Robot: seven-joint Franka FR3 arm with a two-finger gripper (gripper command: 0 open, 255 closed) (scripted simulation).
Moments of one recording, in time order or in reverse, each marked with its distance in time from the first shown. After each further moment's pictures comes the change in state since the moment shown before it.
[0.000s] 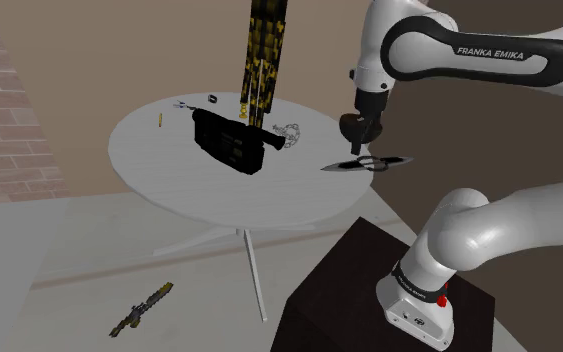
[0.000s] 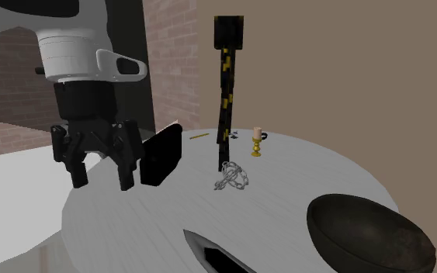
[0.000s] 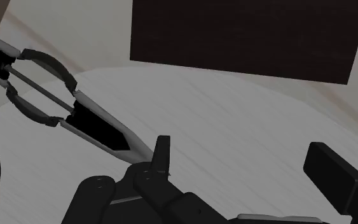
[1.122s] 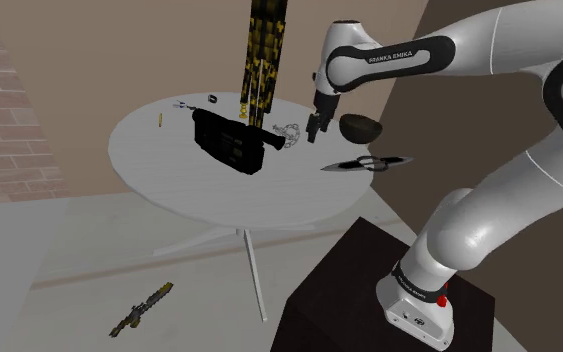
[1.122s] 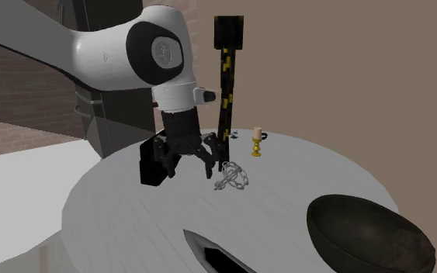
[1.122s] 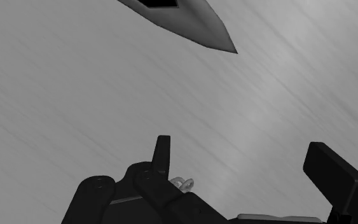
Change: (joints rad) arm -0.019 0.442 -0.137 0.152 -0.026 0.473 -0.151
